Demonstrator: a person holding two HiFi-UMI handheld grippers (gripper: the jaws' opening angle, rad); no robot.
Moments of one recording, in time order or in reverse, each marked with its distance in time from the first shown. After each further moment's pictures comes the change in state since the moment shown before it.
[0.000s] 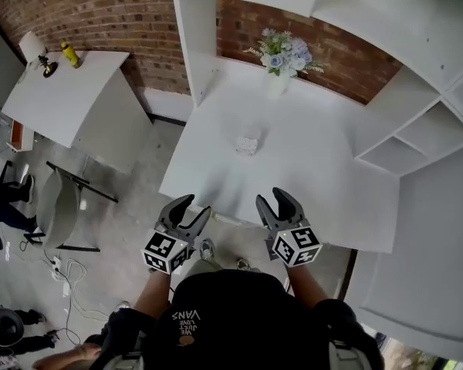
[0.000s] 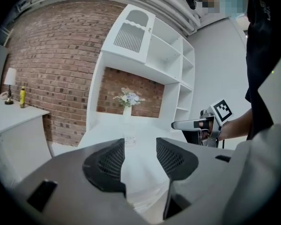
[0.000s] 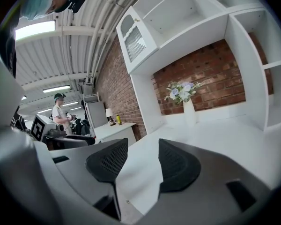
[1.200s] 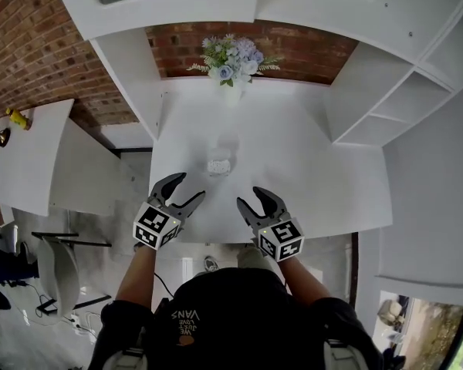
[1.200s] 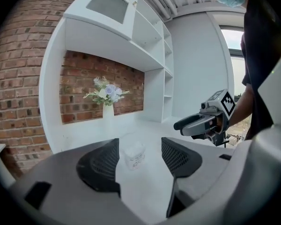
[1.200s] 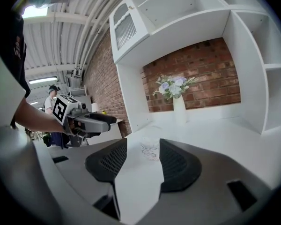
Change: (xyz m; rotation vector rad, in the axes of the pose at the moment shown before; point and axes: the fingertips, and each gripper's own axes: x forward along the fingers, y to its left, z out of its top) left arm 0.156 0.062 0.036 0.284 0.141 -0.369; right arm 0.067 -0.056 -0.005 -0.014 0.035 -0.164
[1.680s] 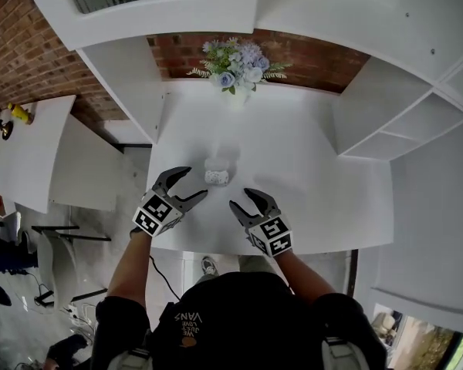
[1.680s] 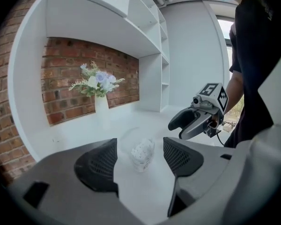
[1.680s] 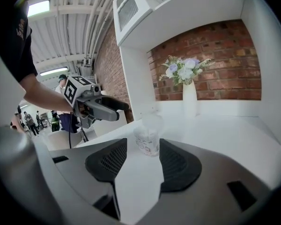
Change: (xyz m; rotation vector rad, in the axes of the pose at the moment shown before) left arm 0.060 0.027 -0.004 0.094 0.108 -0.082; right arm 0.053 -0.028 -0.026 -0.089 0.137 0.135
